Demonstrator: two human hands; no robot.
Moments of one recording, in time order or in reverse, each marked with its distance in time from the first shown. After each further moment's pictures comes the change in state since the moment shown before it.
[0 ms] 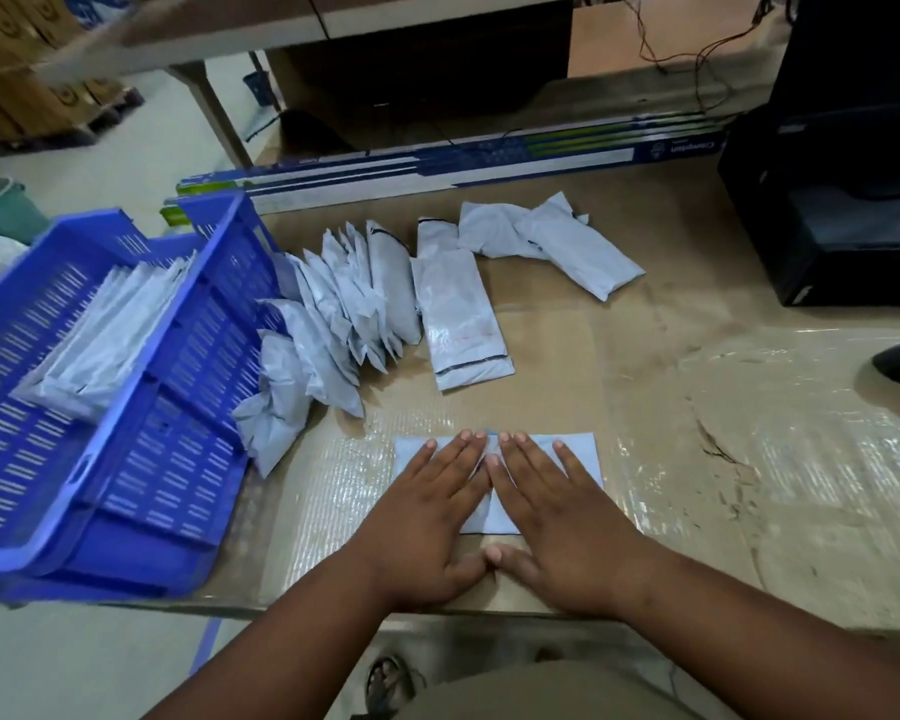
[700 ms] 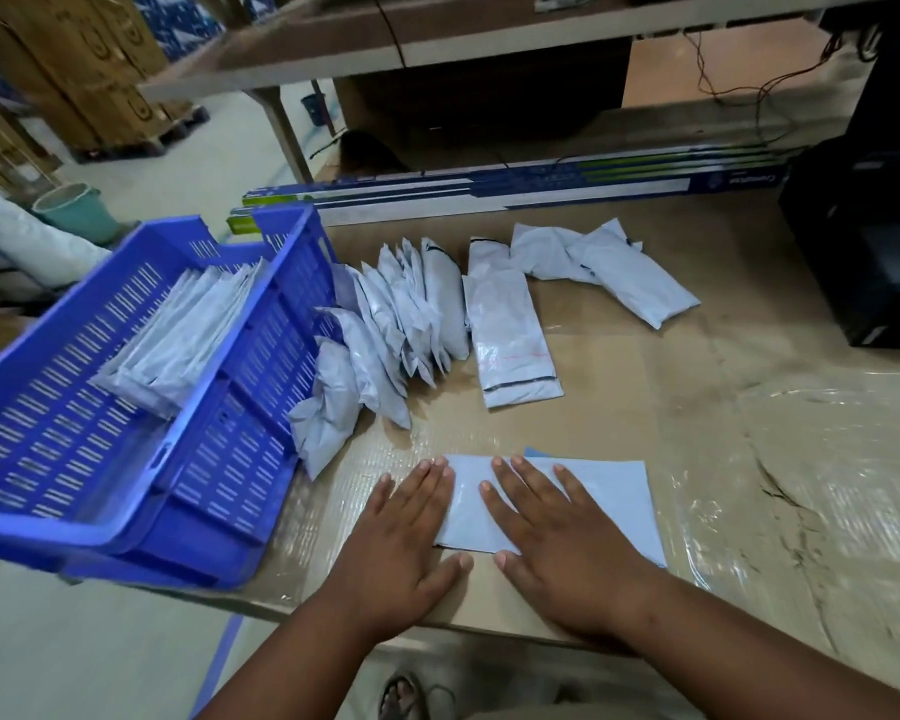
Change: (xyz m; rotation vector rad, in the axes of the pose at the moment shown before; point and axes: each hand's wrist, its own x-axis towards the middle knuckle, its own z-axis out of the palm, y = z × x) left_hand -0.061 -0.038 0.012 -0.028 -0.013 -0.313; right_hand 0.038 -0.025 0.015 -0.070 0.125 -0.102
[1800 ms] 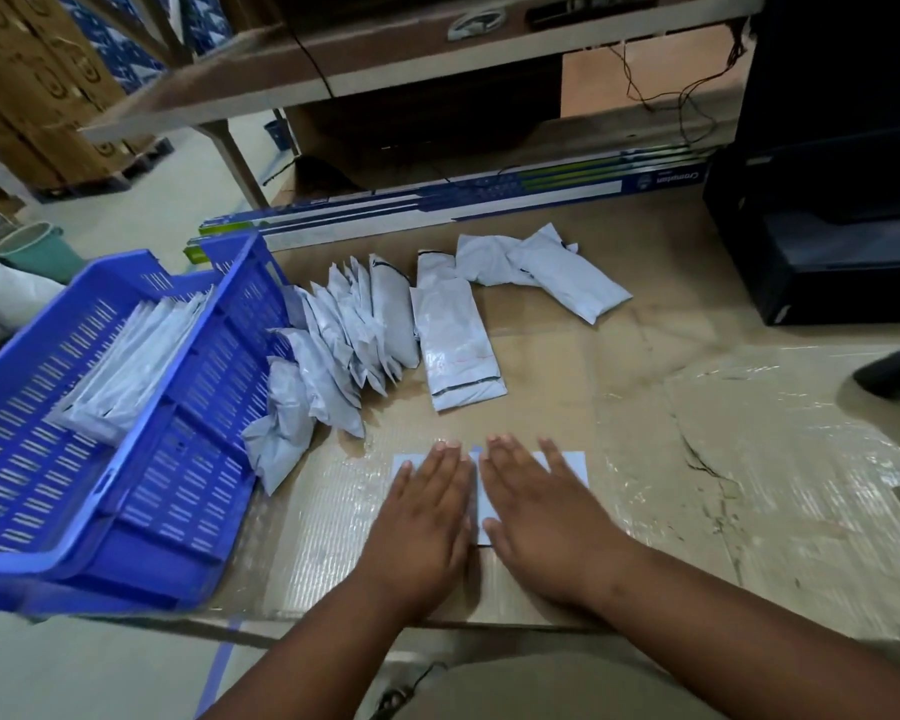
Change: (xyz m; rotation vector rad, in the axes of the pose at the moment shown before) left_hand 0.049 0.064 0.012 0.056 0.118 0.089; right_hand -0.021 0.028 -0.022 -0.012 0.115 0.112
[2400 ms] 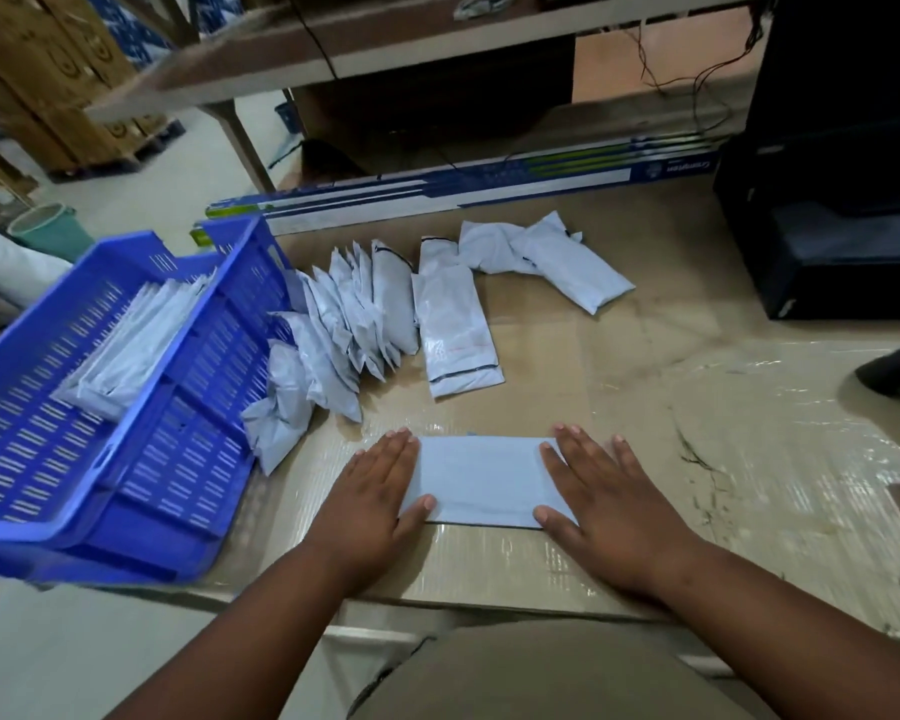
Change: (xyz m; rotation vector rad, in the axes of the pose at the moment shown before) left_hand -0.015 -0.039 -0.018 -0.107 -0.113 -0.176; right_hand -0.049 0.062 0.000 0.085 -0.208 0.160
